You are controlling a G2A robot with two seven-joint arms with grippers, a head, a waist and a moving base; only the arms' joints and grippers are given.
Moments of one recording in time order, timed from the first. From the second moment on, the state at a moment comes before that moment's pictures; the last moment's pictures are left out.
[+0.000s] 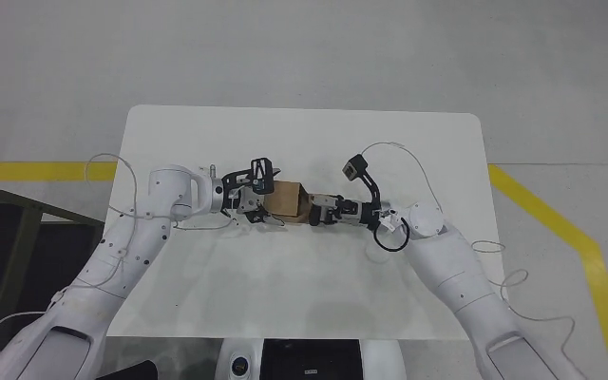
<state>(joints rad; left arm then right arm) 0.81 -0.99 -0.93 -1.33 1.31 -1.01 -0.08 -0.85 -1.30 0.94 -1.01 0.55 -0.46 1.14</state>
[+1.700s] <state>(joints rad) 0.82 -1.00 -0.91 -1.18 1.38 -1.00 0.30 -0.68 -1.38 0.88 -0.74 0.65 -0.52 1.30</state>
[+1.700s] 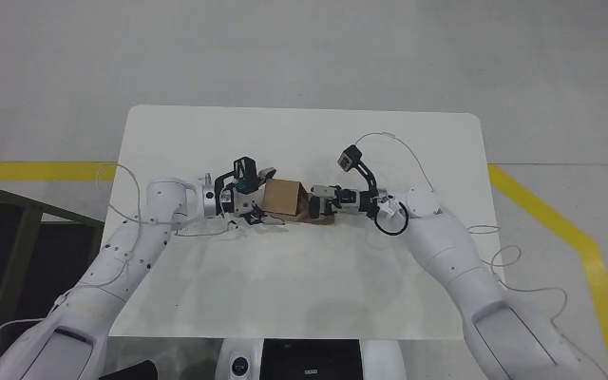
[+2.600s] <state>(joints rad) 0.81 -1.01 -0.89 -1.17 1.41 -1.01 0.31 -0.60 -1.48 0.77 -0.59 0.73 -0.53 1.29</state>
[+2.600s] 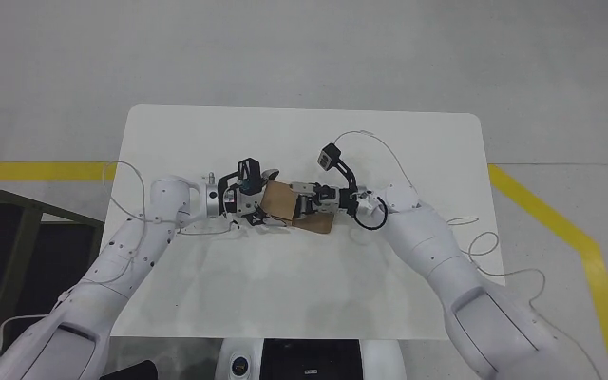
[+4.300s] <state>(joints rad) 0.84 -1.00 -0.93 -1.20 1.41 -1.01 0.26 -0.91 -1.25 1.12 -1.05 0.36 -0.35 1.23</state>
